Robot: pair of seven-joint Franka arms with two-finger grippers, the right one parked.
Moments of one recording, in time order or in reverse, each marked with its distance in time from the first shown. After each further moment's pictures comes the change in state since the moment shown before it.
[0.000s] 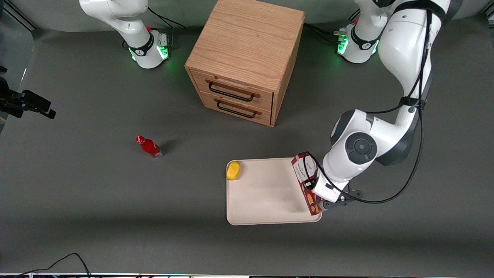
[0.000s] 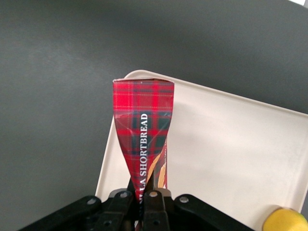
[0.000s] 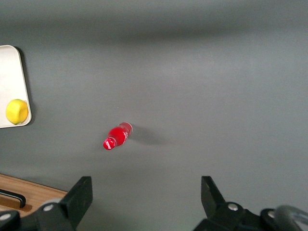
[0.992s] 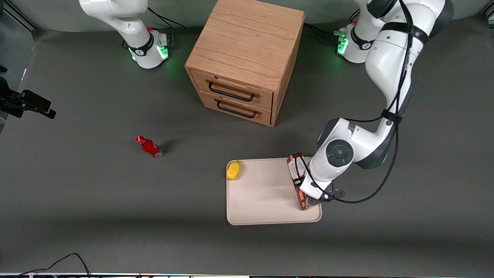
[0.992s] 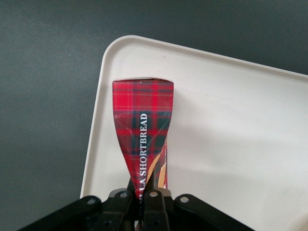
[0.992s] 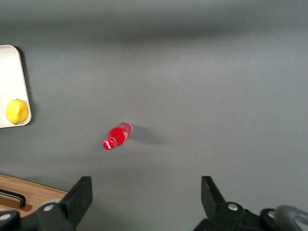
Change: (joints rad) arm -0.016 0.057 0.007 -0.092 0.025 0.119 0.003
